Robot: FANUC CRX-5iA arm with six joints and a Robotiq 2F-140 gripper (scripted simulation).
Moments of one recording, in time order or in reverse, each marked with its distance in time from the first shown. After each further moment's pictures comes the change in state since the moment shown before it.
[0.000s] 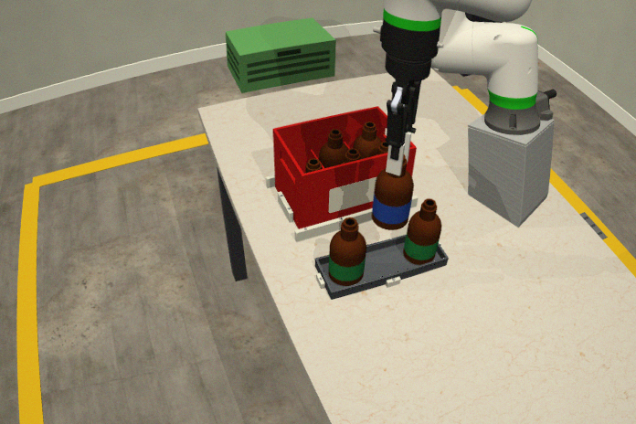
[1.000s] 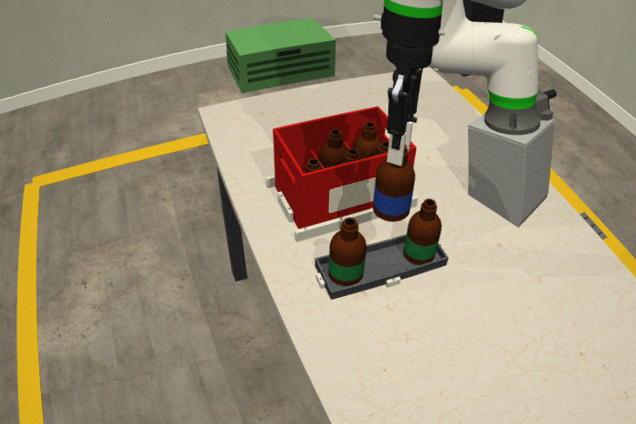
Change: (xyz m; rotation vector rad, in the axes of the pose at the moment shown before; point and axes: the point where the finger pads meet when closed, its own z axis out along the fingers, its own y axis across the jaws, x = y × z) arm 0.000 0.000 -0.023 0.000 0.000 0.000
